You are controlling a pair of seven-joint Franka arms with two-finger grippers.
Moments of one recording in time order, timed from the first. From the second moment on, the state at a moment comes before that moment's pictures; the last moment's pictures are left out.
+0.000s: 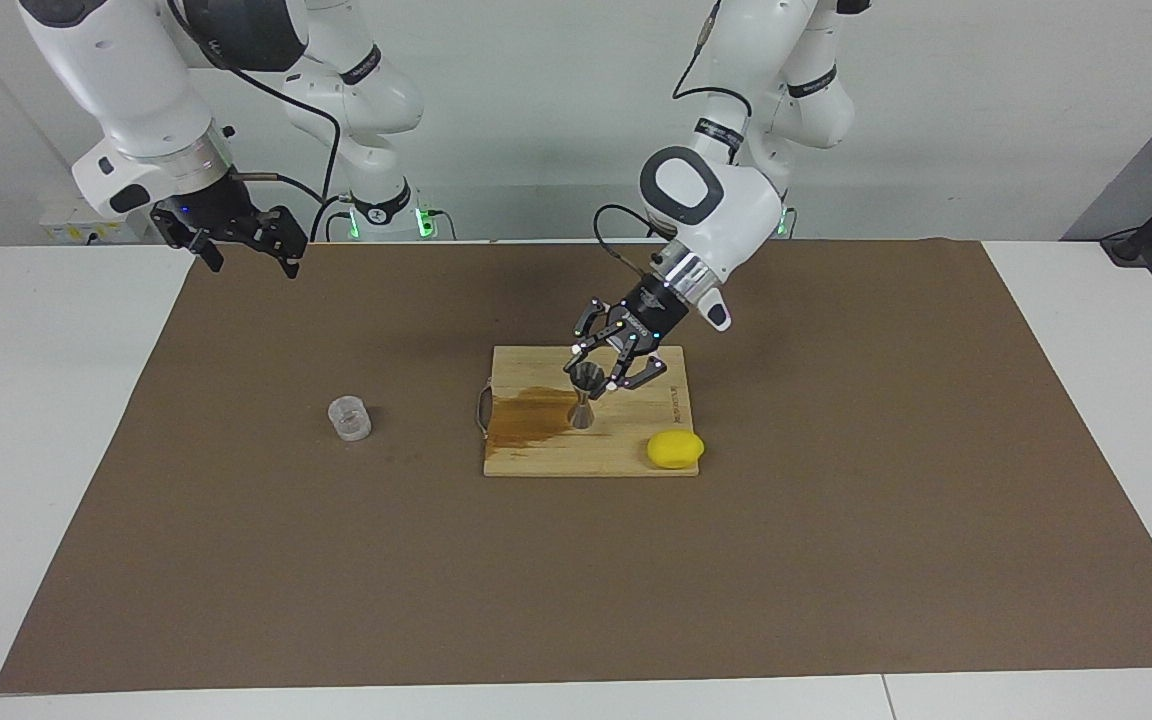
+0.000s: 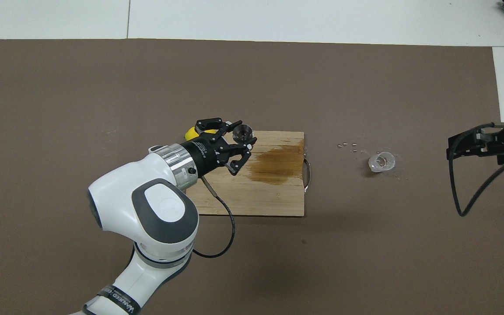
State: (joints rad) left arm -0.75 0.21 0.05 -1.97 -1.67 2.84 -1.44; right arm -0.03 -0.02 0.04 -1.61 -0.02 1.49 0.13
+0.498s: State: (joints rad) left arm -0.82 0.35 0.05 -1.86 -1.67 2.88 -1.44; right arm -0.03 -0.02 0.04 -1.61 -0.02 1.49 0.30
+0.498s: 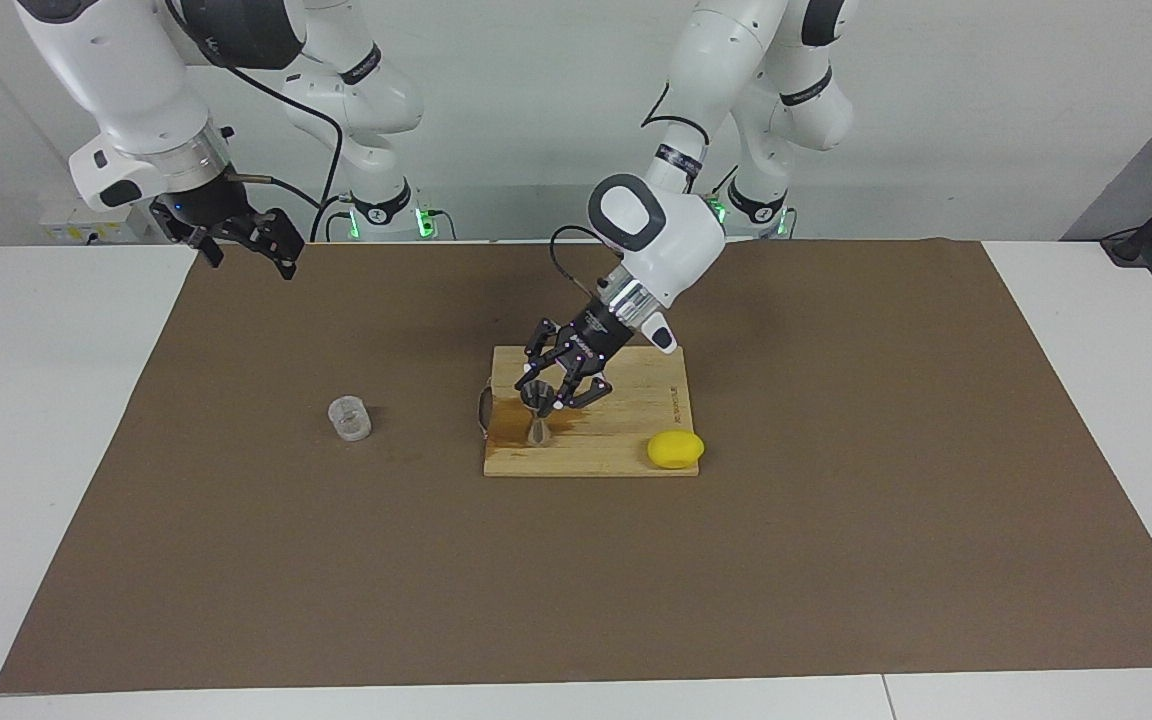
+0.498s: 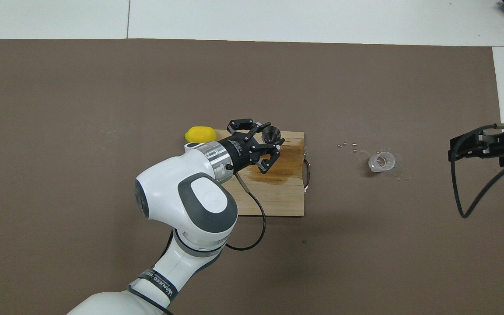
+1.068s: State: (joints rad) left arm -0.83 0.36 0.05 -1.86 -1.67 2.89 -1.44; right arm -0.04 0.04 0.03 -1.64 0.05 1.55 0.76
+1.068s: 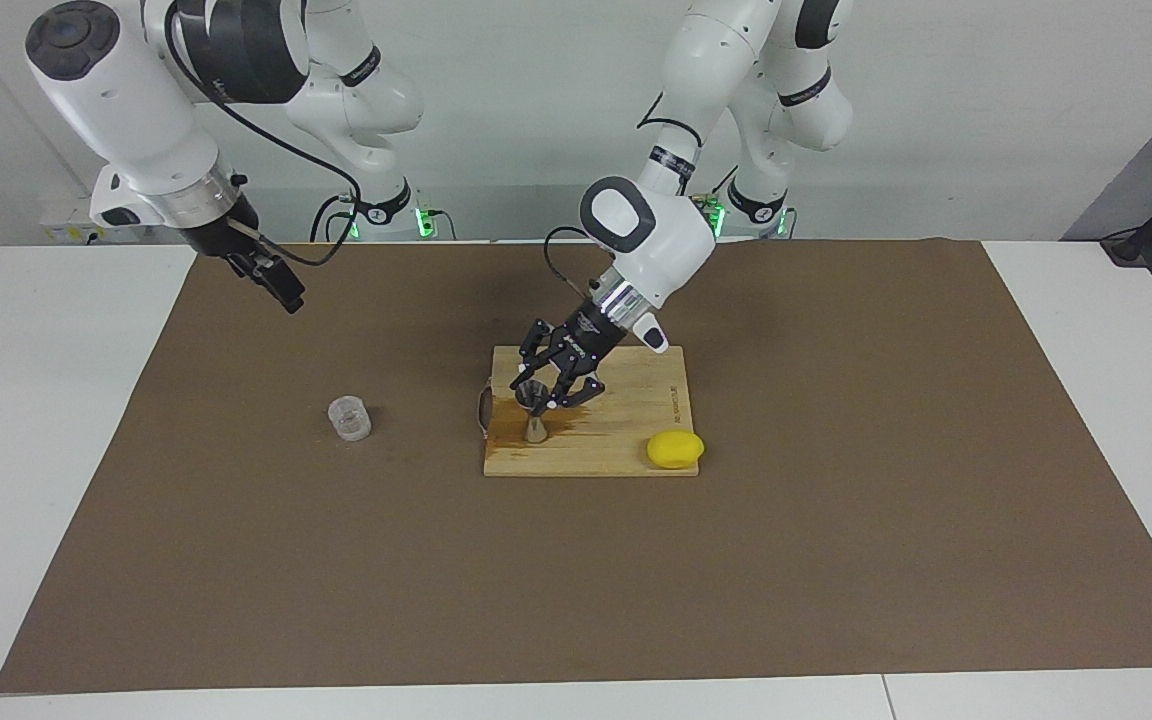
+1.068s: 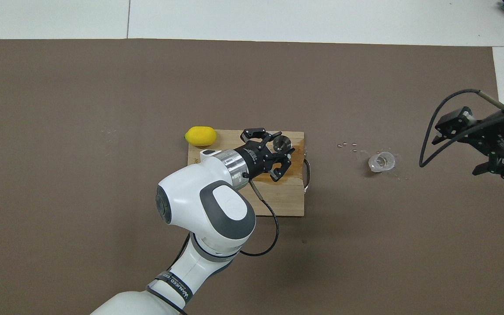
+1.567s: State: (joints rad) left arm -0.83 0.37 0.05 -1.86 -1.67 2.89 -1.44; right arm -0.14 0.11 0.03 -1.75 0.26 1.69 1.06
